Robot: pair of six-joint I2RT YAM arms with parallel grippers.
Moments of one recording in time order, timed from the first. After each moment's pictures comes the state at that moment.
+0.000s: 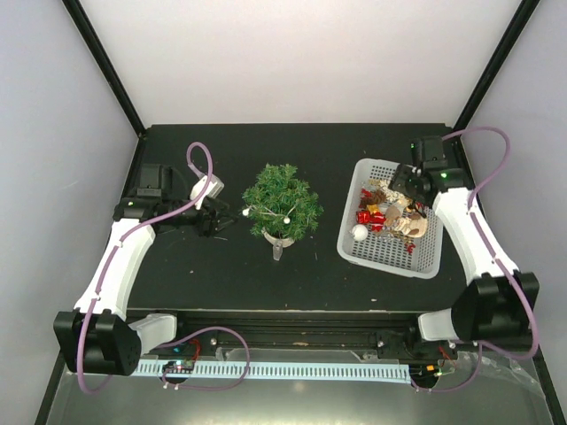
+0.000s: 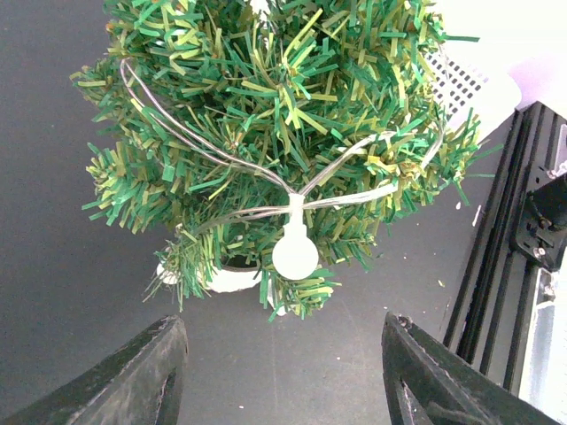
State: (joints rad) left arm -0.03 1.15 1.03 -0.86 0.89 0.50; right arm 0.16 1.34 1.25 -0.83 0.17 0.50
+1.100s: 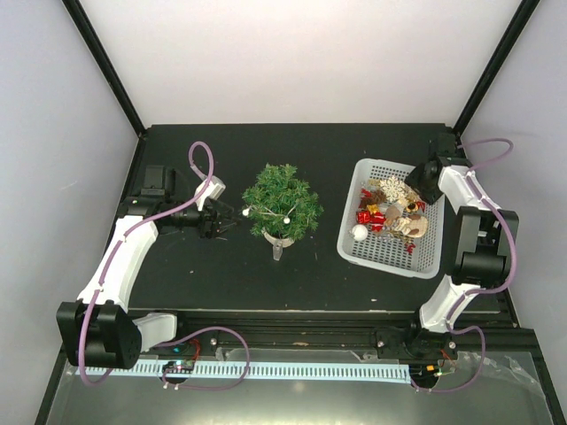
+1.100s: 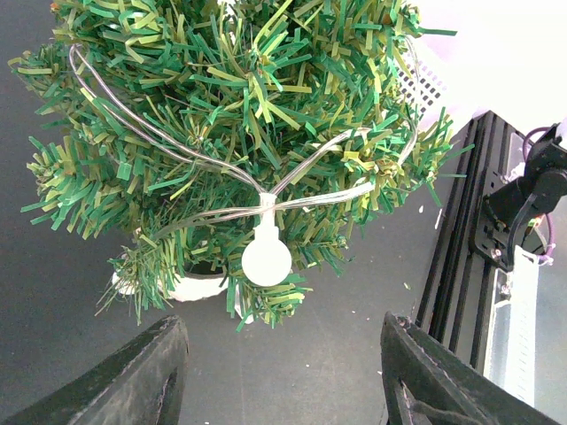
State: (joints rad) left arm -0.03 1.19 1.01 -0.84 0.99 0.50; right arm -0.12 1.77 1.33 -0.66 -0.01 0.65
